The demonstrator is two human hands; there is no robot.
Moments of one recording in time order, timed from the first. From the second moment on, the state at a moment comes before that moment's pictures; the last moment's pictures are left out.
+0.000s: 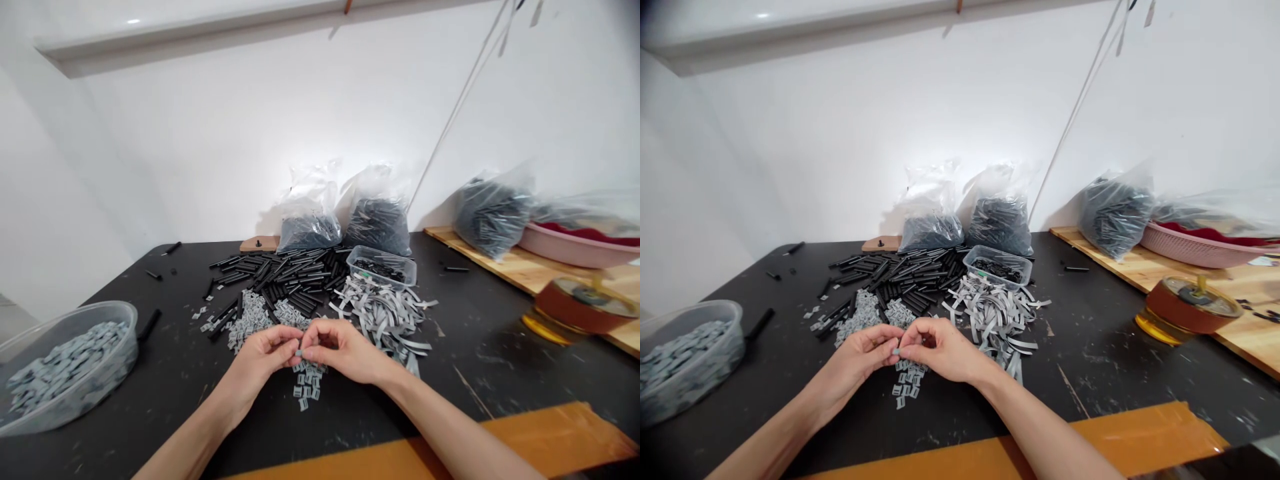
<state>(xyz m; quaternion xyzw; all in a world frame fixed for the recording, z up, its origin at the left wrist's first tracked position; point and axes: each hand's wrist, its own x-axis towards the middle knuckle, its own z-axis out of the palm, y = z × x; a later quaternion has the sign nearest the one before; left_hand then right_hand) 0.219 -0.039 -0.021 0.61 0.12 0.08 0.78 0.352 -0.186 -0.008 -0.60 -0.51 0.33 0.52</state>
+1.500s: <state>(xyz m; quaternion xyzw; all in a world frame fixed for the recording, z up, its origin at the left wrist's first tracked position) 0.222 -0.048 -0.013 0.47 0.14 0.15 0.86 0.347 -0.180 -0.005 -0.52 -0.36 0.43 0.65</state>
